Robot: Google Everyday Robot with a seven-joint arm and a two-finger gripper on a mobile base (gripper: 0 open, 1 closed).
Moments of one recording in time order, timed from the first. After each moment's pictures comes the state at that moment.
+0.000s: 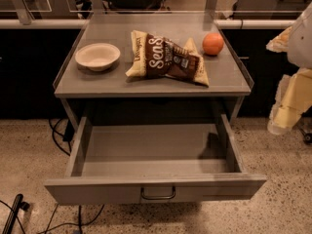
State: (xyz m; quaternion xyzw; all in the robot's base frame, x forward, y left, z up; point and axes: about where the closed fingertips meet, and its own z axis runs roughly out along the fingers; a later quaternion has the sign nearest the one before) arm 0.438 -0.217 0.976 -0.60 0.78 -0.03 0.16
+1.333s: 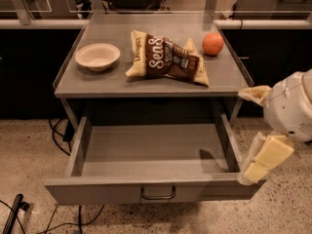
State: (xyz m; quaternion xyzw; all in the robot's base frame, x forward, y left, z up) arm 0.395 -0.171 0.898 -0.61 0.75 0.08 0.24
